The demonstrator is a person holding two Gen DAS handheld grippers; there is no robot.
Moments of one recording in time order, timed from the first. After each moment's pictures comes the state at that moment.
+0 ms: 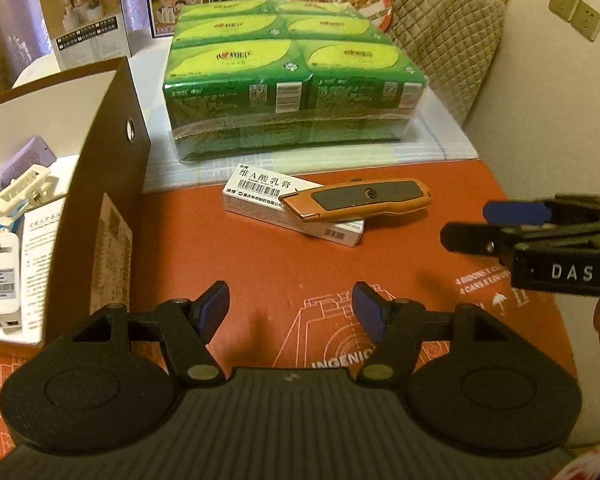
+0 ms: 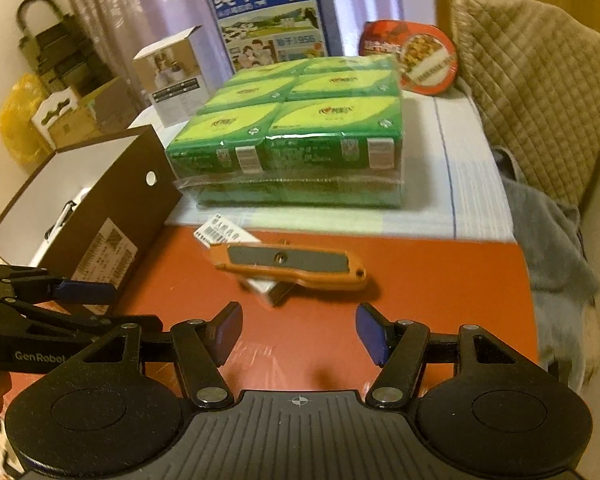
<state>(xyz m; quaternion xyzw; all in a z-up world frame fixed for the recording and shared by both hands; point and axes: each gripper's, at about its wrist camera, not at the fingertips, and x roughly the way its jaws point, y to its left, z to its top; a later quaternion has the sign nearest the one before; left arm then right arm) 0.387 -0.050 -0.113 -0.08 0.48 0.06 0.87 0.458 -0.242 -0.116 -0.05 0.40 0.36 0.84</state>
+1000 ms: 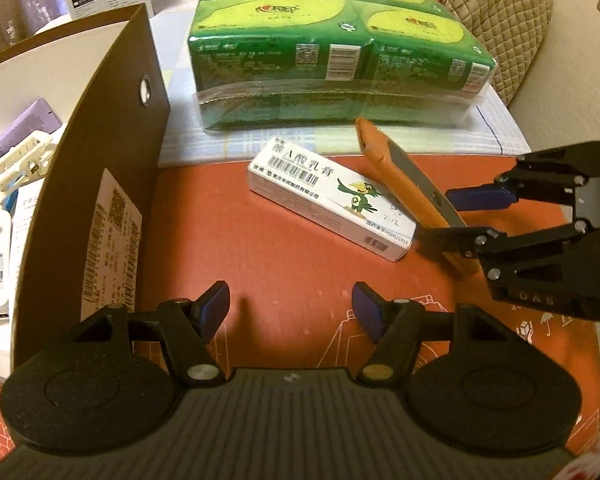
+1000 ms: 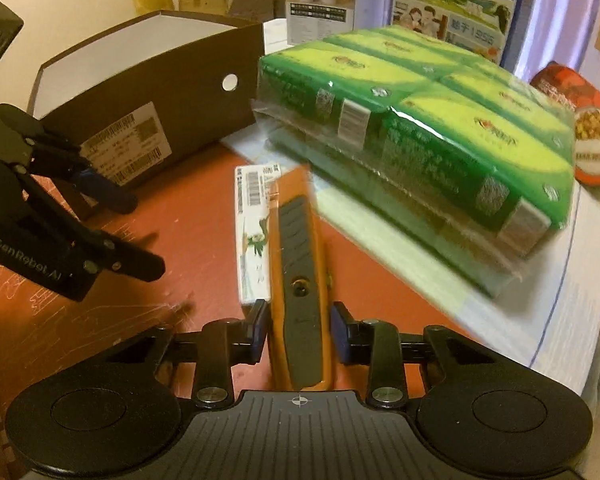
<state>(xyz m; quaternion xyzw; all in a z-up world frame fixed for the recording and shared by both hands) 0.416 -0.029 -0.148 -0.10 0.52 0.10 0.84 0.502 -0.181 -0.171 -0.27 0.35 0.51 0.74</state>
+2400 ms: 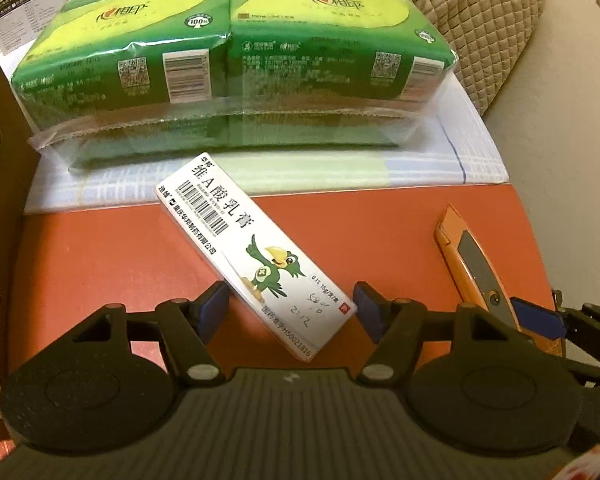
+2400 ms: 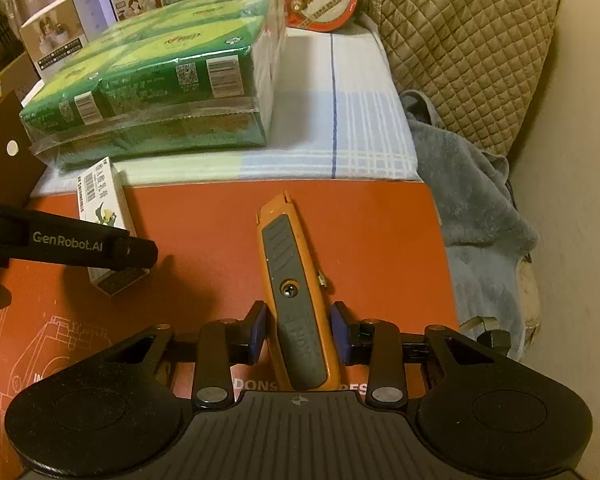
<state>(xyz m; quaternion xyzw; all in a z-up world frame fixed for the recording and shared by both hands) 0.505 -0.085 -0.175 -0.12 0.53 0.07 0.84 0.512 -0.274 -0.176 -0.09 0.45 0.23 0.86</state>
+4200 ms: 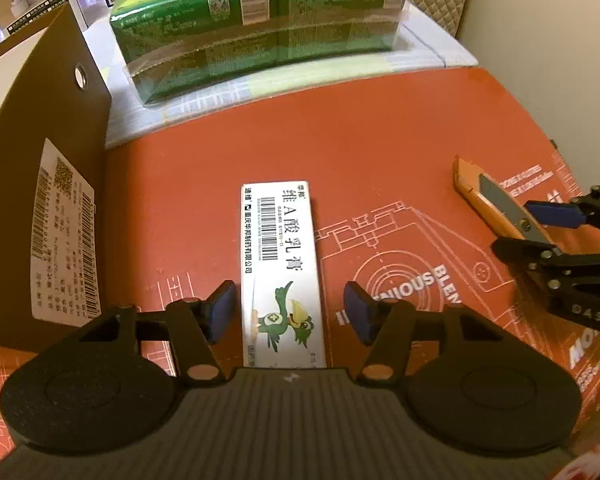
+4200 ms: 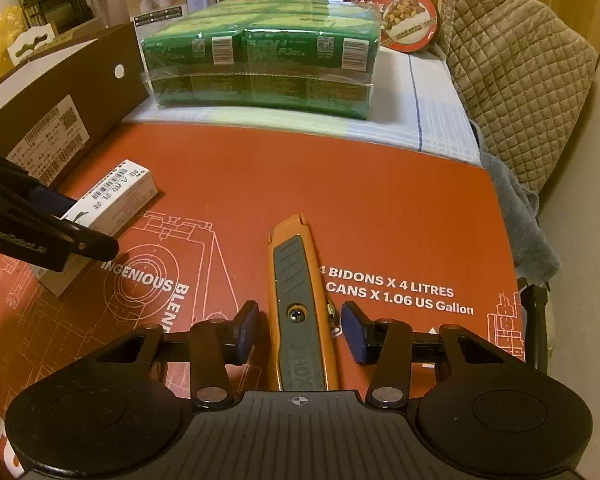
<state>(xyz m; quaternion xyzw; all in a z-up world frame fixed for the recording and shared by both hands) 0.385 -0.057 -0.176 -0.01 0.53 0.02 0.85 0.409 -0.264 -0.193 -0.14 0.40 0.30 0.86</state>
